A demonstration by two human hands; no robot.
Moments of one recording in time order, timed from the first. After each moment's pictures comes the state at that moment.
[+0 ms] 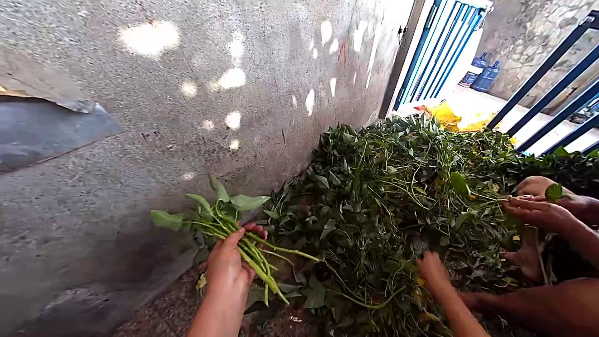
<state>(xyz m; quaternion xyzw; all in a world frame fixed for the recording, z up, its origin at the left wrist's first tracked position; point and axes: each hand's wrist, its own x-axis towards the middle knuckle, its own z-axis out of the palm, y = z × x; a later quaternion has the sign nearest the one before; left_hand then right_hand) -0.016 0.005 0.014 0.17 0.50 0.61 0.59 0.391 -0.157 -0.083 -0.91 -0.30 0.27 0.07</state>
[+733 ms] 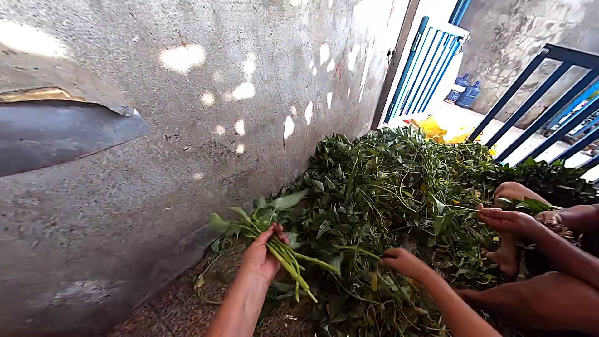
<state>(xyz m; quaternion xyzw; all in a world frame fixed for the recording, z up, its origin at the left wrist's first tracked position) 0.004 -0.019 0.007 0.10 0.40 0.56 0.72 0.345 -0.151 -0.021 -0.74 -0.51 0.43 0.11</state>
